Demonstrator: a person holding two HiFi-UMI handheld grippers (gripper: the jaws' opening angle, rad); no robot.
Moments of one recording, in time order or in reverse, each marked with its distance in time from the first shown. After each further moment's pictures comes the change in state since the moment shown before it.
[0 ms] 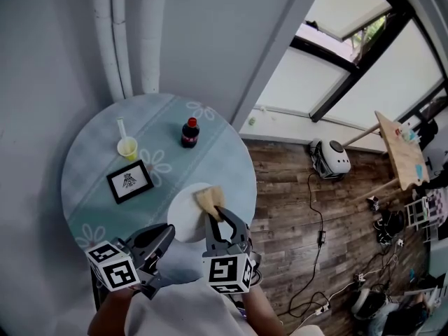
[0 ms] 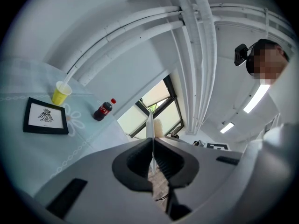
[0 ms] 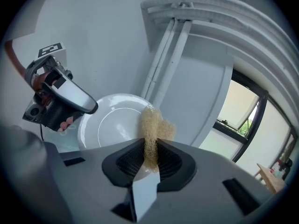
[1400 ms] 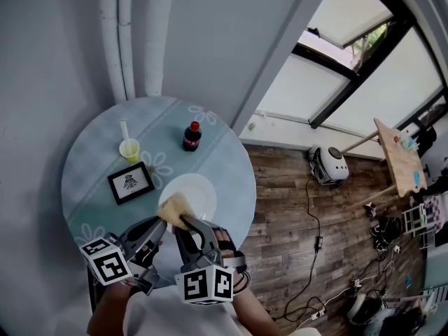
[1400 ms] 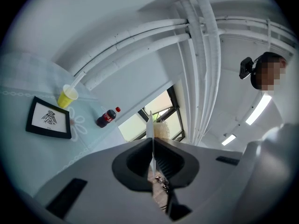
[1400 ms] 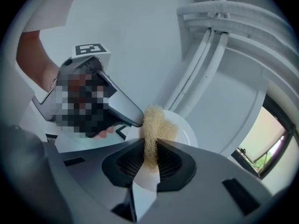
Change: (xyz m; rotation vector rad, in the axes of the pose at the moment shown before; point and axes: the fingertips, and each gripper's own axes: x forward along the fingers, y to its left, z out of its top) left arm -0.009 0.010 0.027 -0.072 -0.111 0.013; right arm -0.006 0.073 0.050 -0.283 -0.056 0.208
